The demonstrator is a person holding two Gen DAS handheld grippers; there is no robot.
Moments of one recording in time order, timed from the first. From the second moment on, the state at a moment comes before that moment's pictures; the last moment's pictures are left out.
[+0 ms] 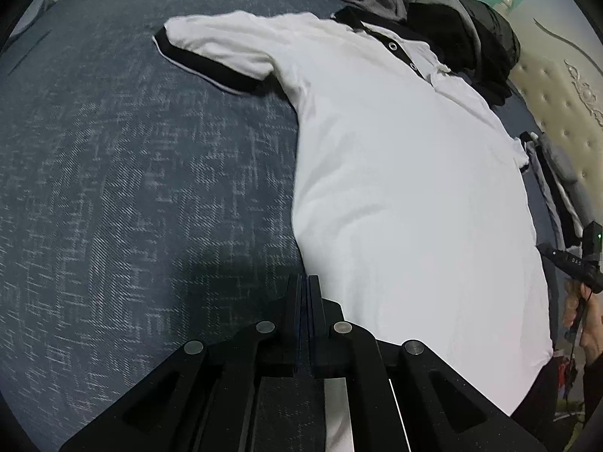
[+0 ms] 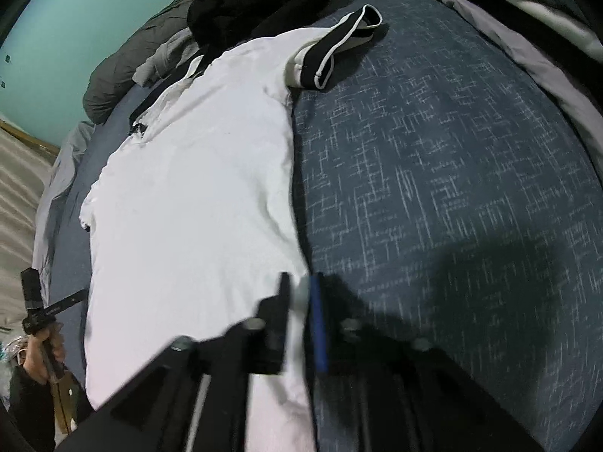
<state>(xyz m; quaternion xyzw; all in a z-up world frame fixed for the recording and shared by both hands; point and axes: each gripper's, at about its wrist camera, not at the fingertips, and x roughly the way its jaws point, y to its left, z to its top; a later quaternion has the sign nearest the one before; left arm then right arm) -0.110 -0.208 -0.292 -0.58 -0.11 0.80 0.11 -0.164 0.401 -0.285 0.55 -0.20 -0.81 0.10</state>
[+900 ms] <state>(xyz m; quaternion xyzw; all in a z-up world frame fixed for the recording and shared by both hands) -0.066 -0.242 -0.292 -0.57 -0.14 0.80 0.09 -0.131 0.408 -0.293 0.55 -0.20 -0.81 0.10</state>
